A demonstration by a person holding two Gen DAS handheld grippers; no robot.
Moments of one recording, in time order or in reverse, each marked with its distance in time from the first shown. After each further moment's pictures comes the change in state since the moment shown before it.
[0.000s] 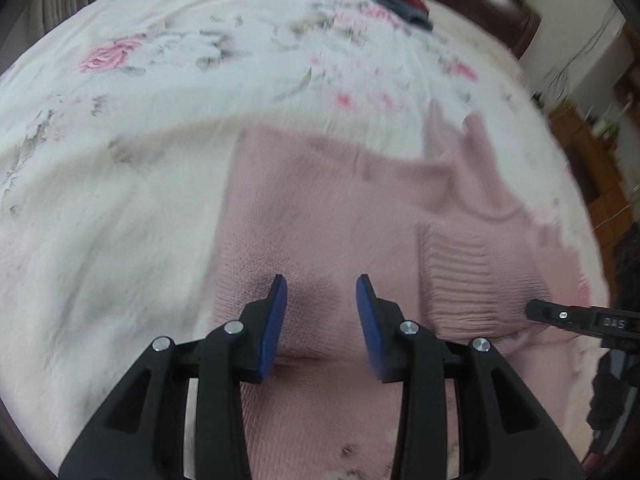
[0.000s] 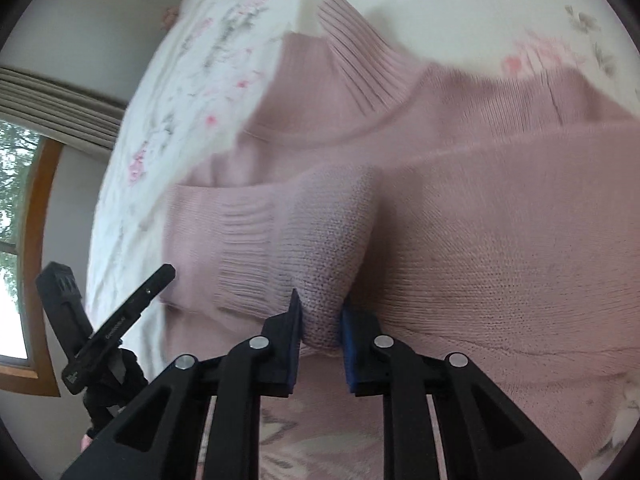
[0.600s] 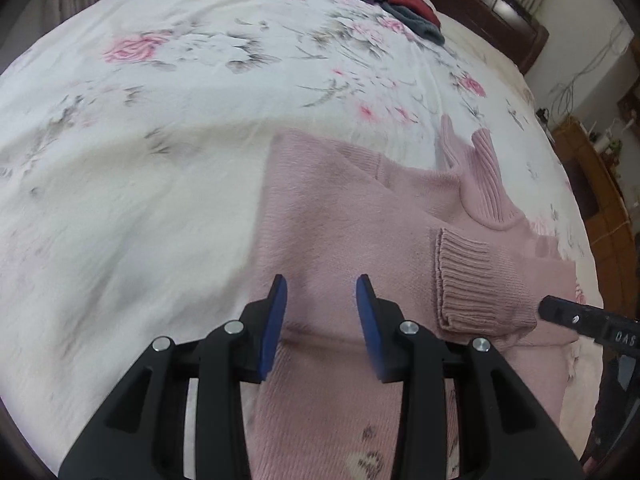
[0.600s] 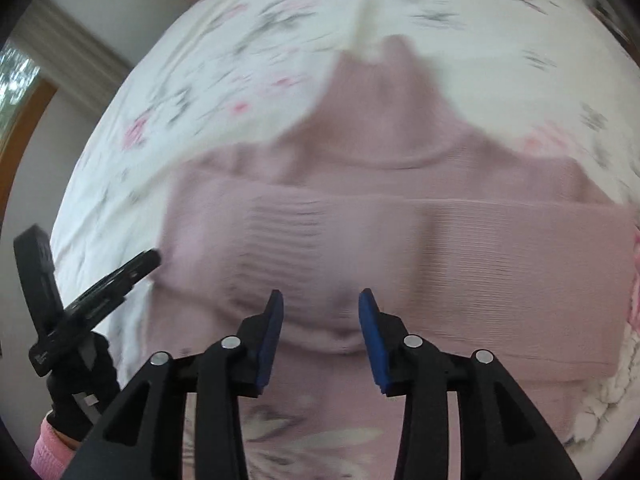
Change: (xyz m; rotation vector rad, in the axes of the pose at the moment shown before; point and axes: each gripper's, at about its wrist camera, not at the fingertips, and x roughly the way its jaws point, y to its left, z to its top) left arm -0.030 0.028 -0.009 -0.059 -0.043 -0.024; right arm -0.012 0.079 -0.013 -0.220 -0.035 -0.170
